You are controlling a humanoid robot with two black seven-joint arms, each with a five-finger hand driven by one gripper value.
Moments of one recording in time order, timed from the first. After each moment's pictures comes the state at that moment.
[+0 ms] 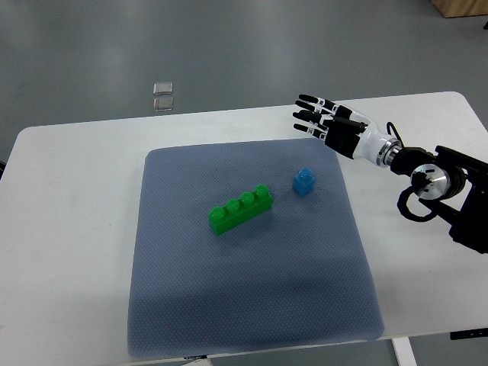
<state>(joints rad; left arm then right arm) 0.05 0.00 -0.10 -0.18 0.07 0.01 0.15 0.83 -0.34 0.42 0.78 0.12 0.37 0.15</state>
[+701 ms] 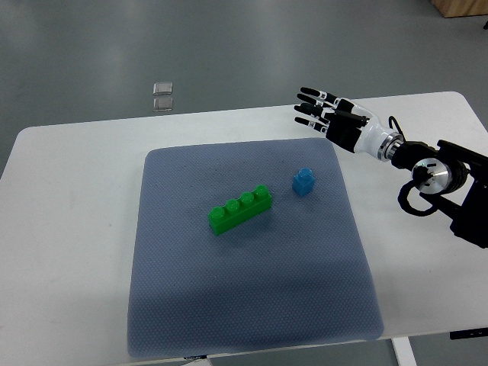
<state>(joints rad) 0.04 0.00 -0.09 -0.16 0.07 0.01 0.13 0.86 -0.35 0.43 0.80 0.13 0.36 0.15</state>
